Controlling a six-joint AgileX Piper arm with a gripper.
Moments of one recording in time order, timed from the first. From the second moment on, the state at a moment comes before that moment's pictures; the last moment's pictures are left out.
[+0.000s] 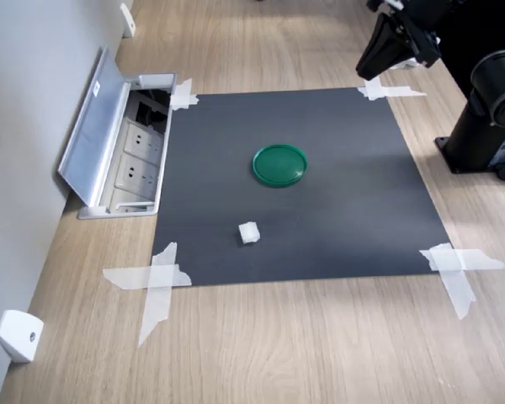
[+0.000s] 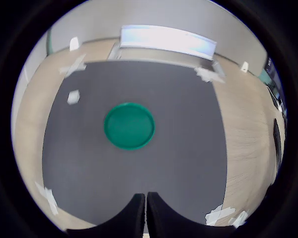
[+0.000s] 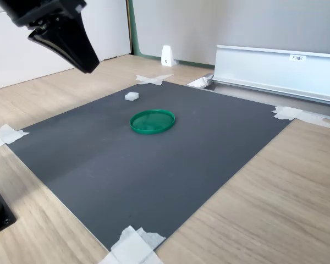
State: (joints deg) arm -4.2 47.7 -38.7 -2.0 52.8 -7.7
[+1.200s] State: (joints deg) arm 18.6 97.9 -73.5 -1.9 55.4 -5.7
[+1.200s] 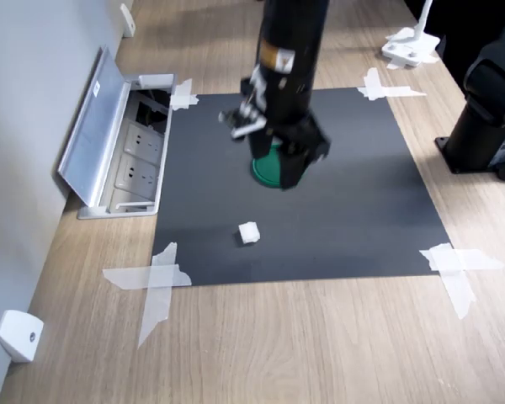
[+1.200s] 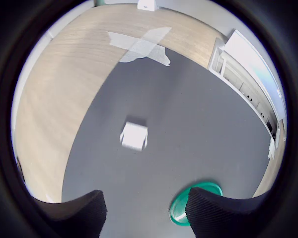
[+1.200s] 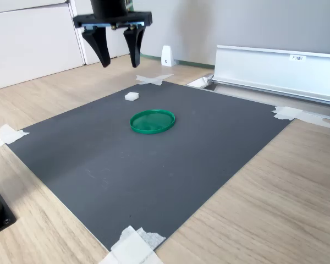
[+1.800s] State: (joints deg) arm 21.0 106.2 -74.4 -2.9 46.3 5.9
